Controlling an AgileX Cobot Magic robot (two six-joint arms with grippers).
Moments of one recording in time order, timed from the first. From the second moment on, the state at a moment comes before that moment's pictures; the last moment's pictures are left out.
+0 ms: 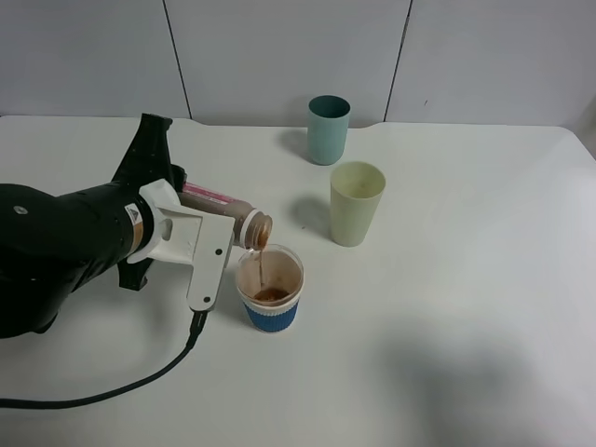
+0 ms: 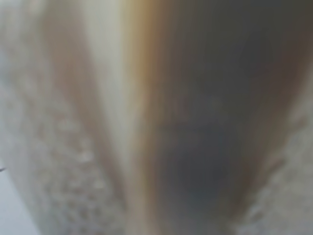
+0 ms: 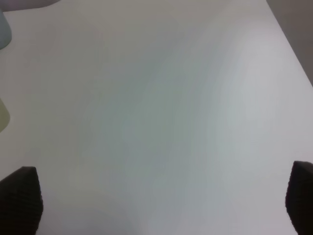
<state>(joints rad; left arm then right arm) -1.02 1.52 -0.56 1.53 0.71 -0.42 -0.01 0.00 -0.50 -0.07 1.07 0.08</state>
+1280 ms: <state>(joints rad) -1.06 1.52 -0.55 1.55 0.80 -0.47 -0.01 0.00 -0.50 -0.07 1.07 0.08</state>
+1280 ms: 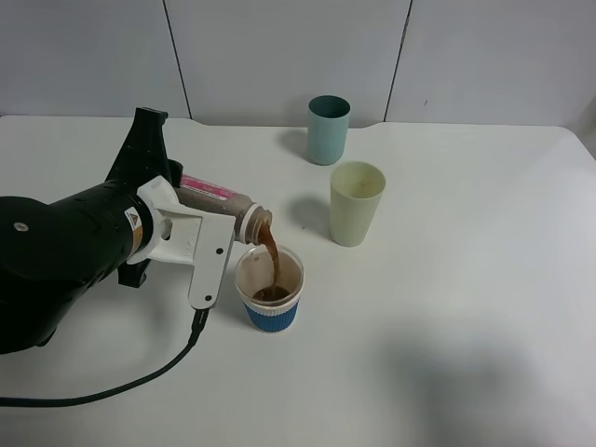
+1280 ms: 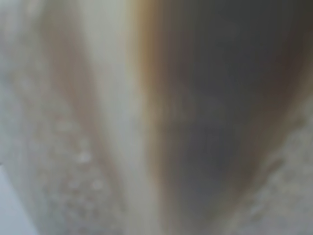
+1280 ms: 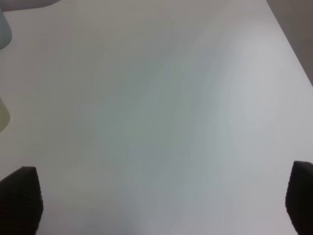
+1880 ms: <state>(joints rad) -1.06 1.52 -0.53 1.57 0.81 -0.49 -0.01 0.00 -0.50 -0.07 1.07 0.08</state>
